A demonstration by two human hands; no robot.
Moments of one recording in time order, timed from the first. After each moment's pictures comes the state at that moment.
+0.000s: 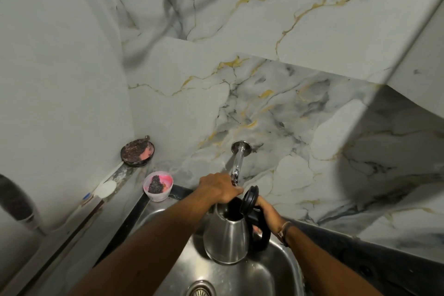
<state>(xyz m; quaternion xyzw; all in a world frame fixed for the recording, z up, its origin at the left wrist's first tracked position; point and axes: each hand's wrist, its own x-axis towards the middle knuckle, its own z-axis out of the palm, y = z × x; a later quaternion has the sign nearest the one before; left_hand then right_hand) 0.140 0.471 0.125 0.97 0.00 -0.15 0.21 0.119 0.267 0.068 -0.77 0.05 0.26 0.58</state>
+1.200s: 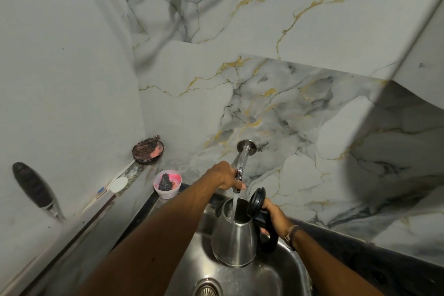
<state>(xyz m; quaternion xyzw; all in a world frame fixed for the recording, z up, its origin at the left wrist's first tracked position) 0.144 0.477 0.146 0.90 0.08 -0.19 0.39 0.110 0.255 0.065 -0.76 0.04 0.28 0.59</state>
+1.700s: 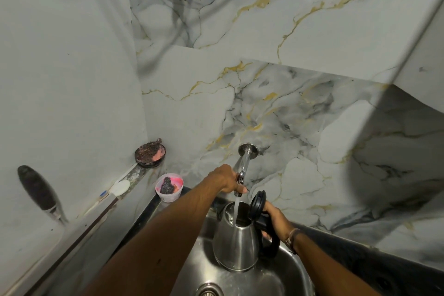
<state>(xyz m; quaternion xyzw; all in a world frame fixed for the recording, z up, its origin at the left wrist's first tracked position) 0.147 0.476 0.148 0.91 0.08 -0.19 0.36 0.113 0.256 0.061 -0.76 0.04 0.26 0.59</state>
